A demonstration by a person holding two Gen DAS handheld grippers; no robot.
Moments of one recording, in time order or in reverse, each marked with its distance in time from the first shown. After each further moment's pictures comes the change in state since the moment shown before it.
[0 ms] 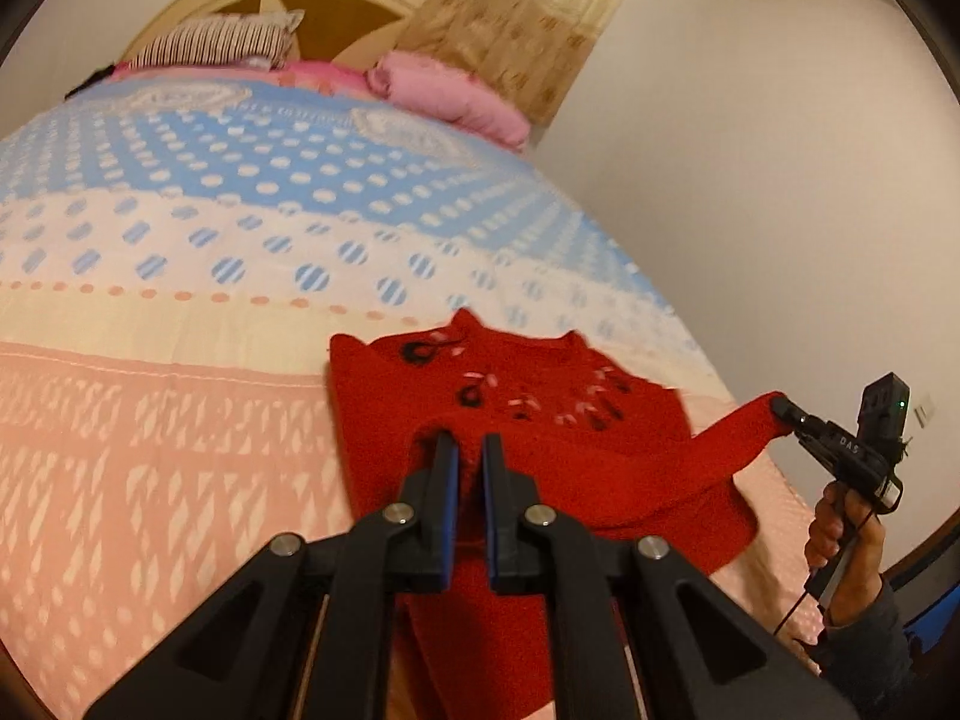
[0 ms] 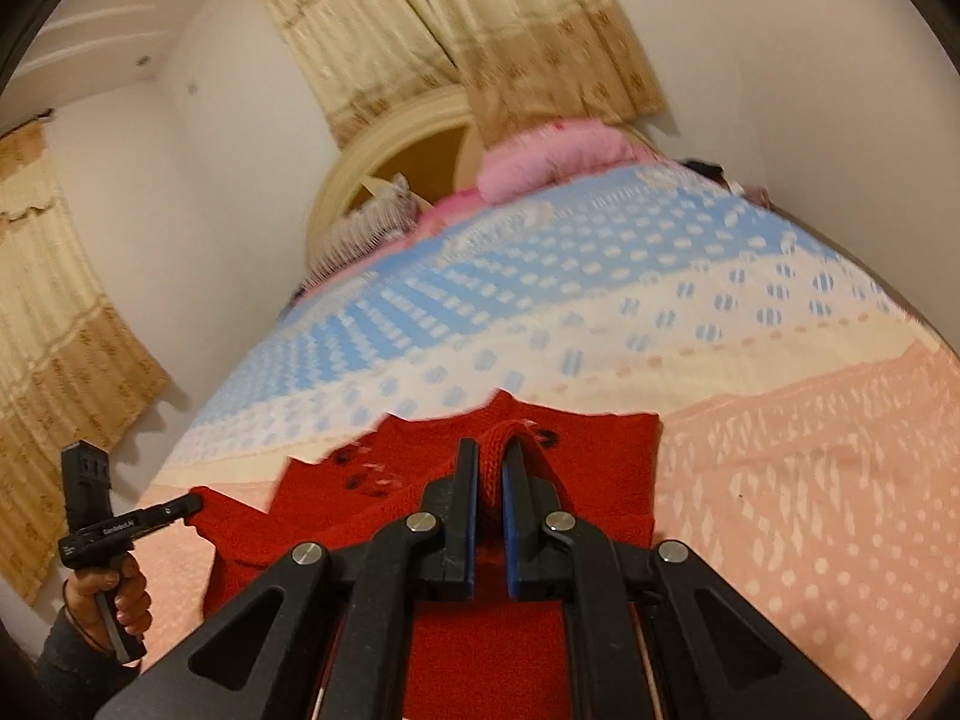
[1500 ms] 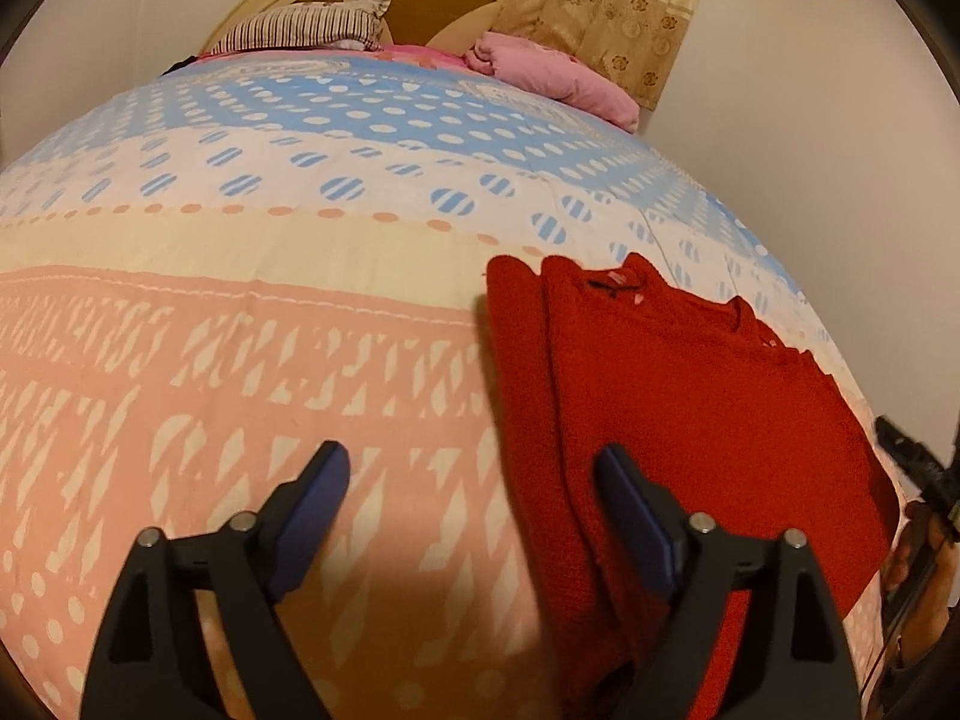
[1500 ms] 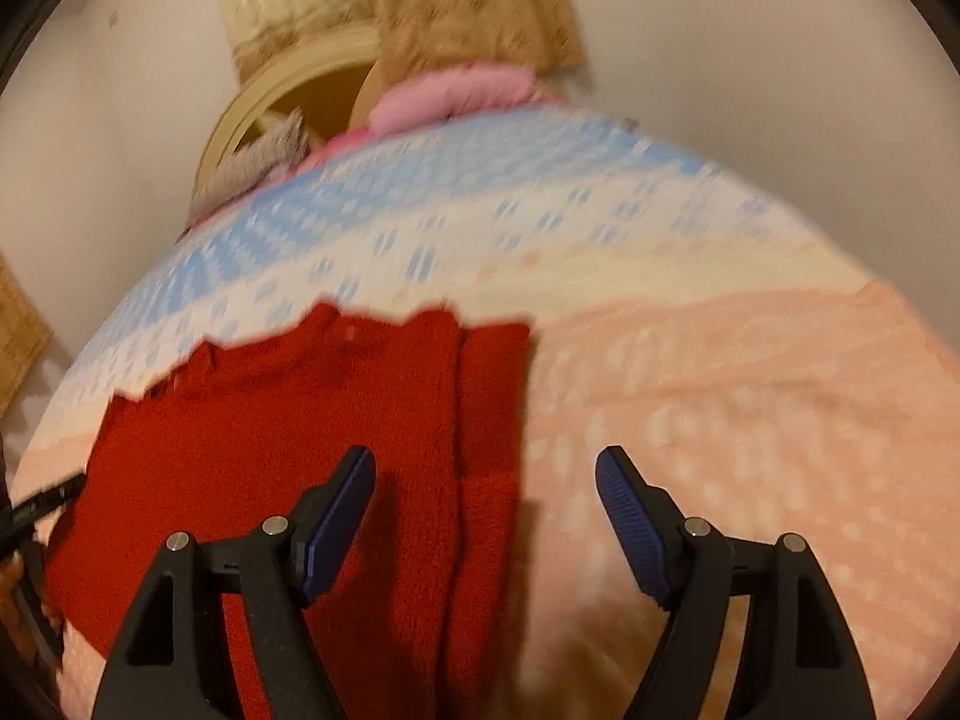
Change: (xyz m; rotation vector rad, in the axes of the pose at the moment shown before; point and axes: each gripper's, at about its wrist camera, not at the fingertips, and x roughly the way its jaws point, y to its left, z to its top) left arm 0.049 0.046 -0.043 -0.028 -0.014 0.269; right arm 0.048 -0.038 -0.043 -0.049 0.016 -0.279
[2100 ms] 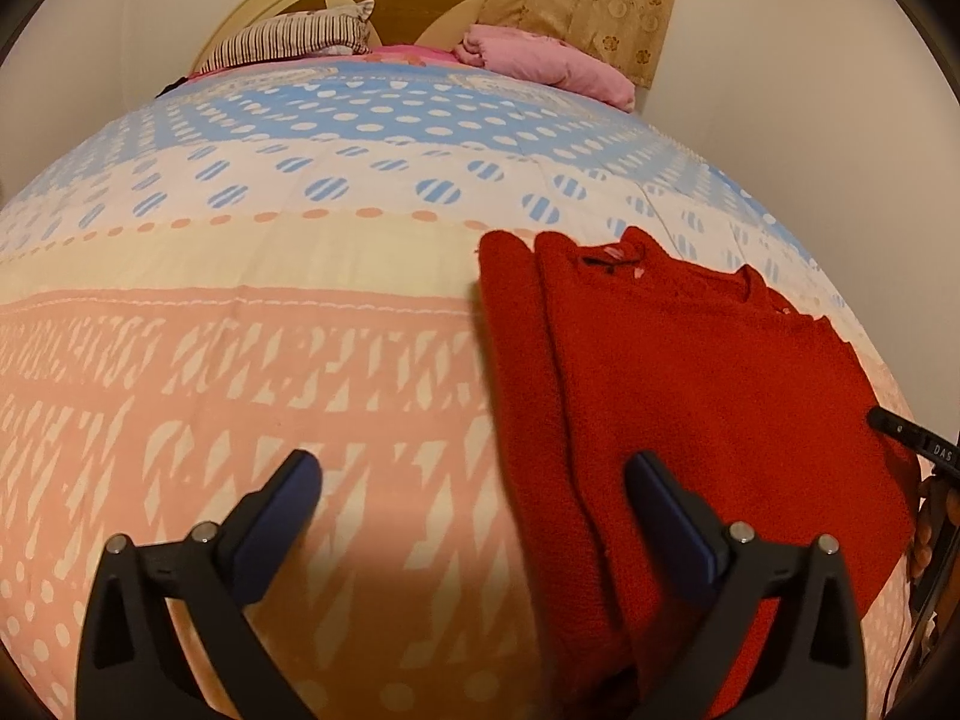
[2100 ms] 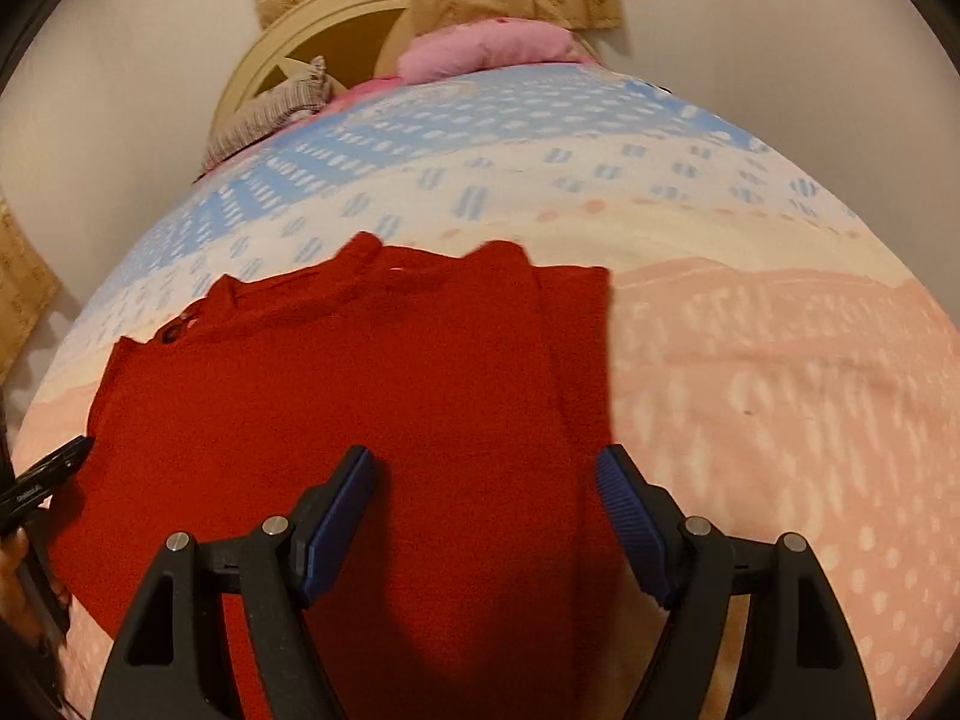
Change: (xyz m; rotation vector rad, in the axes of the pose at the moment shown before) left arm 0.006 -0.014 -0.003 0.065 0.013 0.056; right arm 0.036 0.023 -0.007 -0.078 0.195 0.012
